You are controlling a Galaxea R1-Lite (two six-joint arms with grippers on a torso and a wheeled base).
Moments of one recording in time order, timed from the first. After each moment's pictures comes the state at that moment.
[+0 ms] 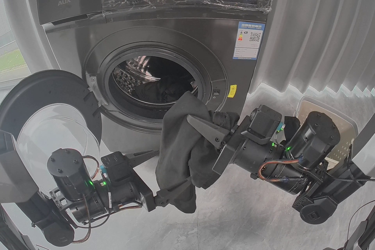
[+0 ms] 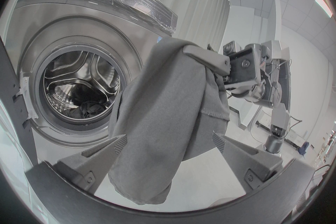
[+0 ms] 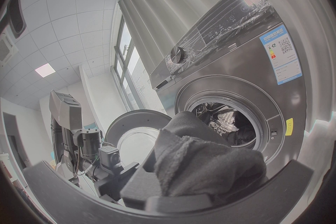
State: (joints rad) left arm -0.64 1.84 -0.22 -1.55 -0.24 -0.04; right arm 0.82 1.92 -0.63 -1.55 0.18 0.23
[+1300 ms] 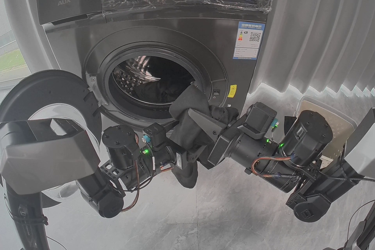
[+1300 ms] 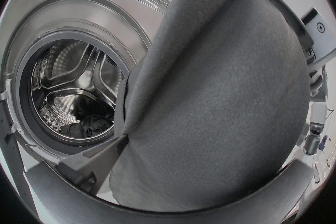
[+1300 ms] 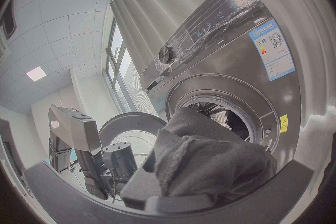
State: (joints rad) left arm -0.59 2.20 -0.69 -1.55 -0.17 0.01; right arm 0.81 1.96 -0.67 -1.55 0.10 0.26
